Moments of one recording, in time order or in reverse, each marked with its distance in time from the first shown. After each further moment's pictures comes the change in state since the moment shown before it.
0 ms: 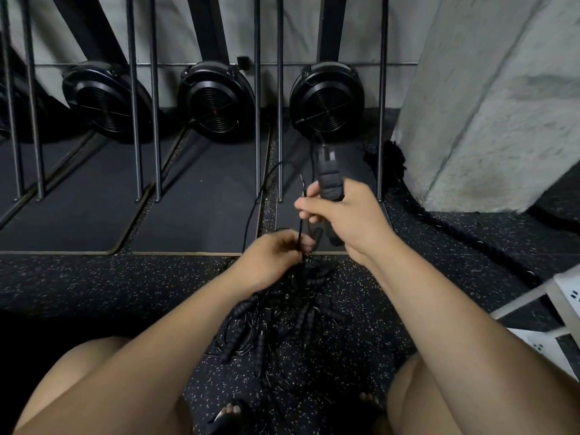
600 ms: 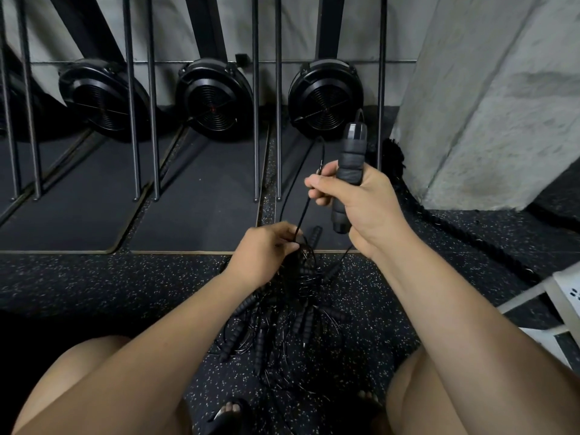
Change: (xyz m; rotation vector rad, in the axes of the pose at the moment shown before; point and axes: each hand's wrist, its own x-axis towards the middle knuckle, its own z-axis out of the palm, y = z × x) left_hand 0.016 -0.016 -0.003 0.415 0.272 0.198; right_hand -0.002 -0.017 -0.010 0.193 0.059 -0.084
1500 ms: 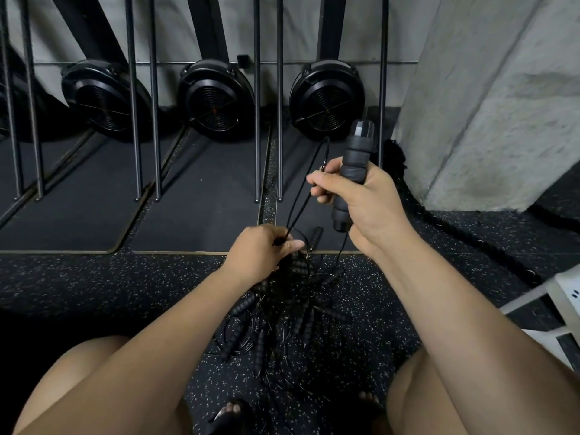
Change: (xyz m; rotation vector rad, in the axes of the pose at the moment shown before) left_hand 0.001 0.007 -0.014 0.136 -0.085 -0.137; right_hand -0.003 -0.006 0.002 0.041 -0.010 -0.030
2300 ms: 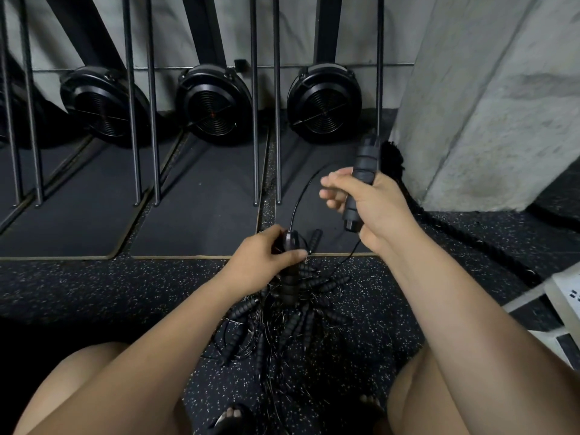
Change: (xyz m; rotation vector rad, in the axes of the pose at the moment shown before) left_hand -0.016 0.011 -0.008 -0.230 -0.082 -0.023; right_hand 0.020 0.011 -0.022 0.025 0.117 0.162
